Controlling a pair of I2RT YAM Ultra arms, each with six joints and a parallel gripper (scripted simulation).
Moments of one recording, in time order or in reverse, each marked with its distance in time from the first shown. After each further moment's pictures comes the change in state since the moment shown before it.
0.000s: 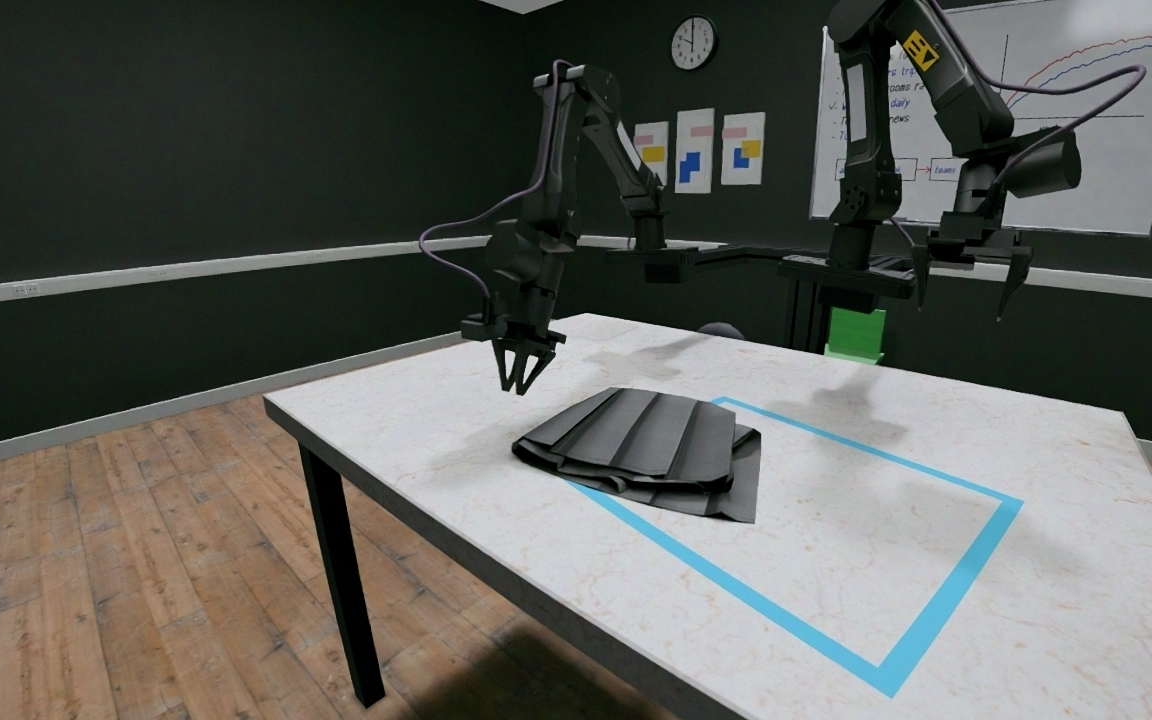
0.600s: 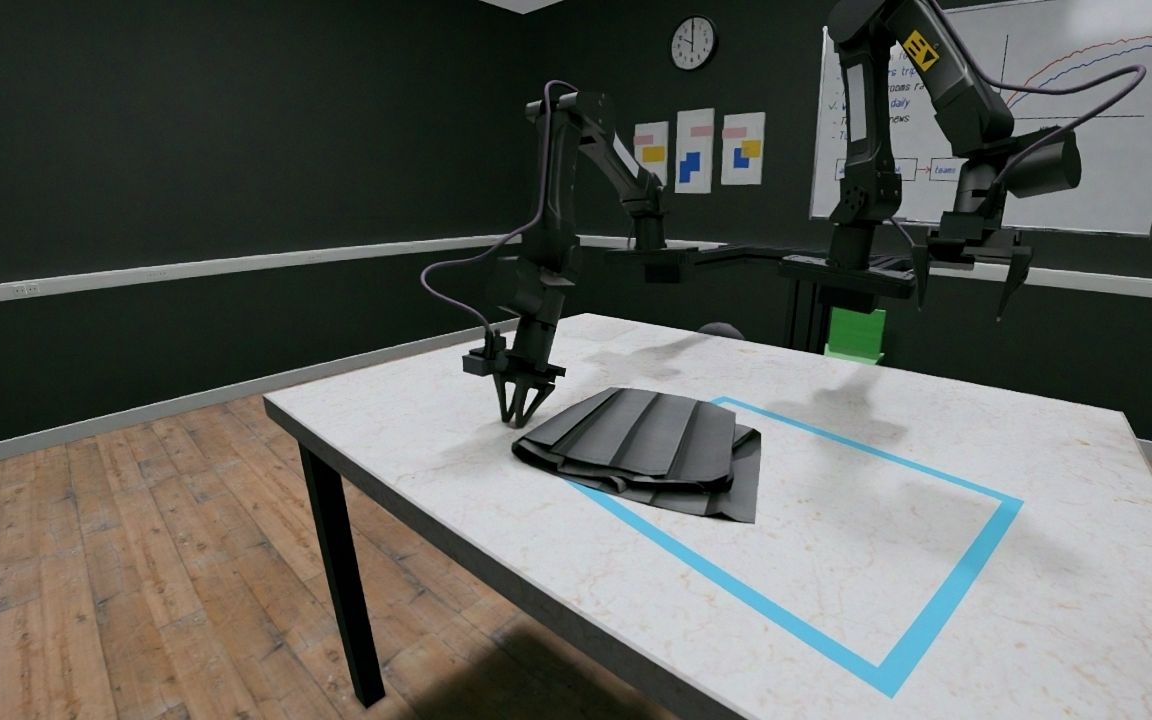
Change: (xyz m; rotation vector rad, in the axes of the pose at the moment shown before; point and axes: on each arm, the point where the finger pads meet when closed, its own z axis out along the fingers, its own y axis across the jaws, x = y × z) left arm 0.000 0.000 0.000 0.000 0.000 0.000; right arm 0.017 -0.002 0.044 0.004 -0.012 0.000
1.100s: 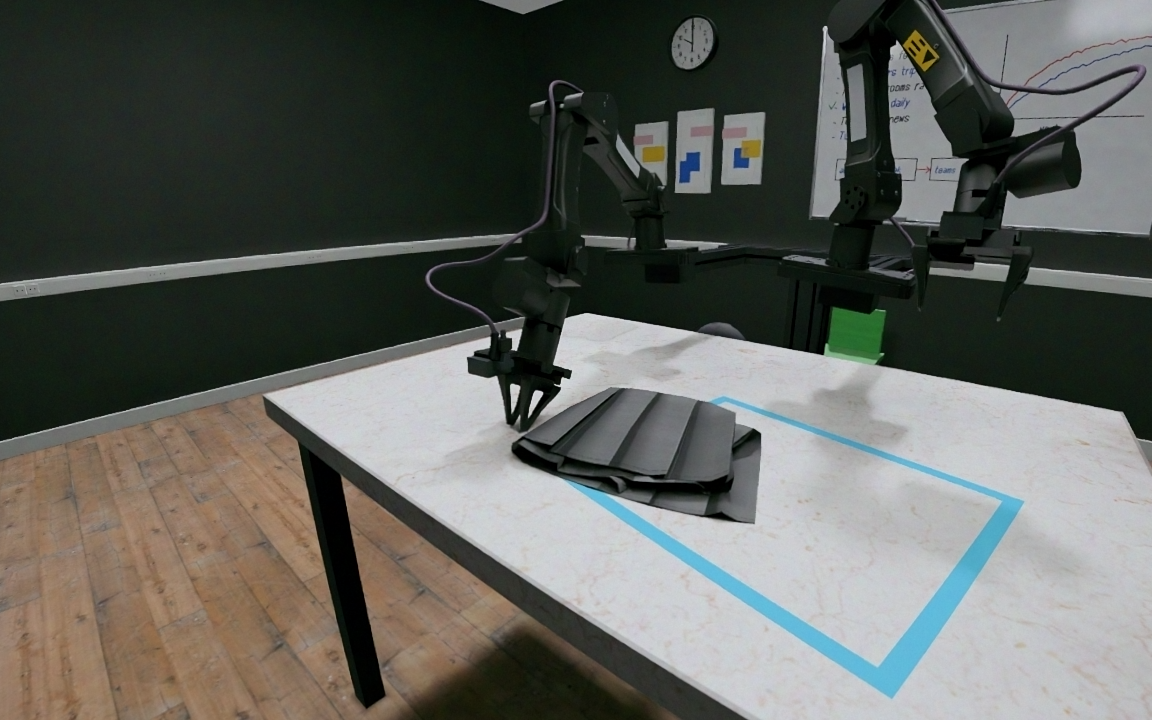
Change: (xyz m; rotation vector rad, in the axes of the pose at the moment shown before) left arm 0.000 0.000 0.000 0.000 0.000 0.000; right arm -0.001 0.012 0.001 -0.007 -0.012 0.001
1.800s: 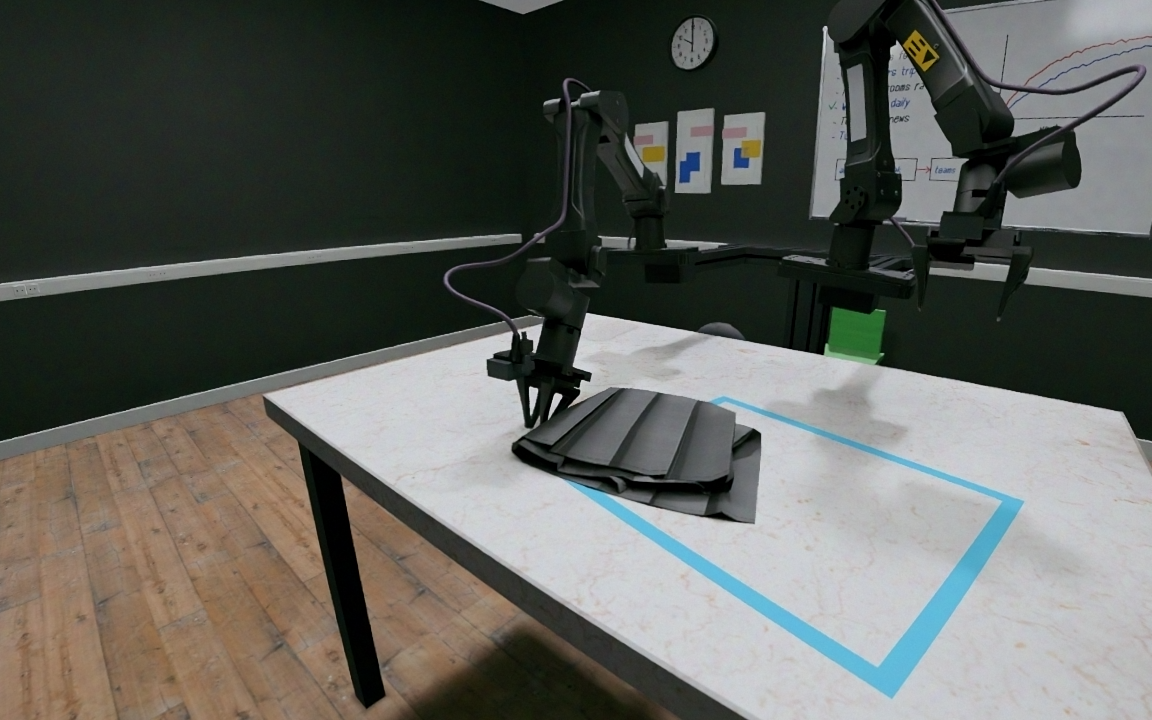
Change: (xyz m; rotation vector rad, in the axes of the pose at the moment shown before) left arm 0.000 0.000 0.000 0.000 0.000 0.000; right arm 0.008 0.031 -0.003 -0.004 -0.002 -0.003
